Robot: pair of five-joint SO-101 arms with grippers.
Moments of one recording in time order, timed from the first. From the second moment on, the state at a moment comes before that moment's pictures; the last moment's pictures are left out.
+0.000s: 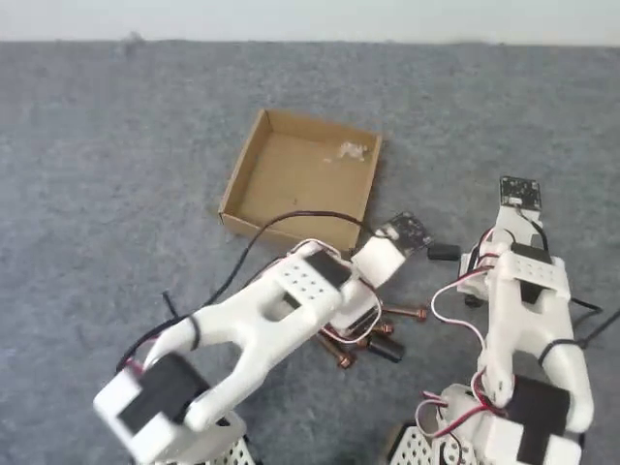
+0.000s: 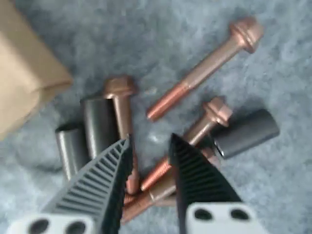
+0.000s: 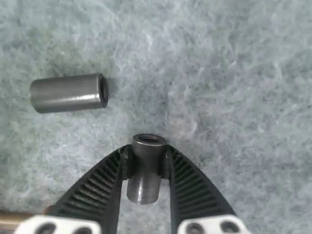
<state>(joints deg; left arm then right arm) 38.8 -4.0 40.3 56.2 -2.7 14.1 -13.0 51.8 45.5 5.9</state>
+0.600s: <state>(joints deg) 35.0 9.9 26.4 60.3 0.8 15.0 -11.8 50.8 45.5 5.9</state>
